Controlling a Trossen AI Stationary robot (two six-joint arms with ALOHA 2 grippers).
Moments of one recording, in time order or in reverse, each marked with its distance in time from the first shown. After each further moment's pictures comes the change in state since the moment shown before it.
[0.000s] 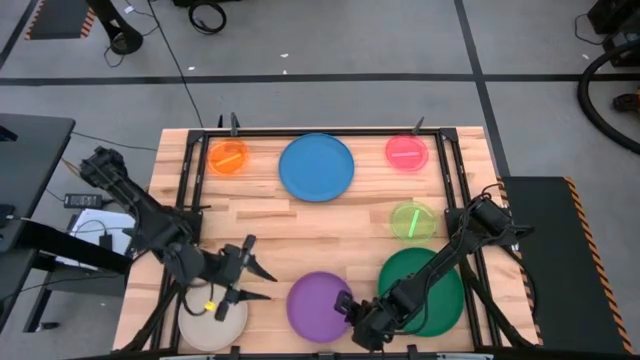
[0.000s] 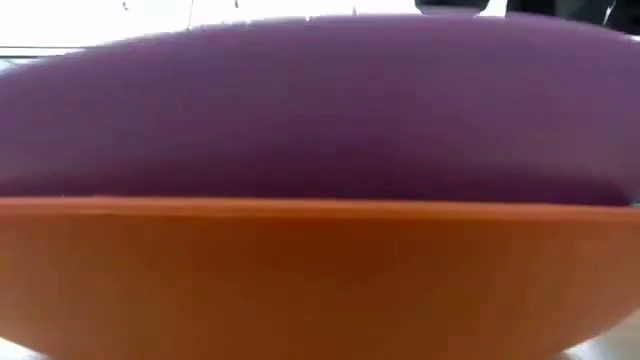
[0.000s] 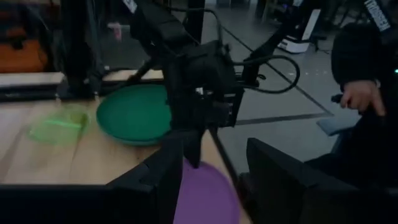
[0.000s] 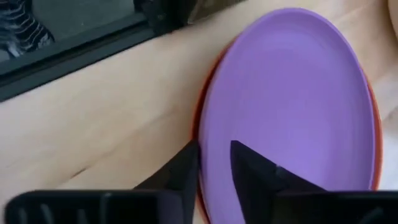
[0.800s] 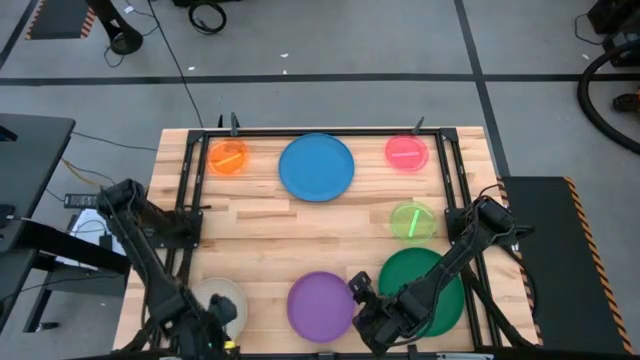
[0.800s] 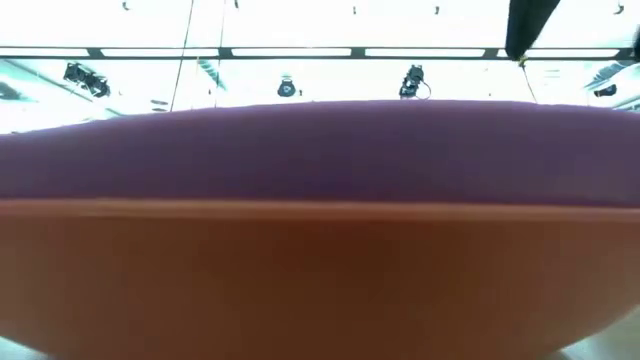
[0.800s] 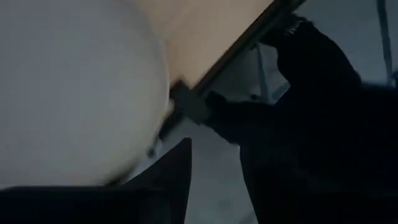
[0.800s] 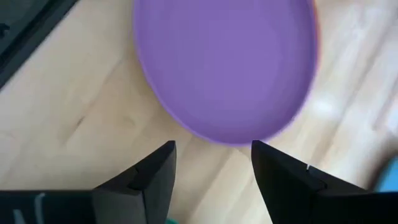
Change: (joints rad) left arm -0.291 0.441 0.300 -0.706 0.425 -1.630; right arm 0.035 -0.019 0.243 -0.543 0.186 0.474
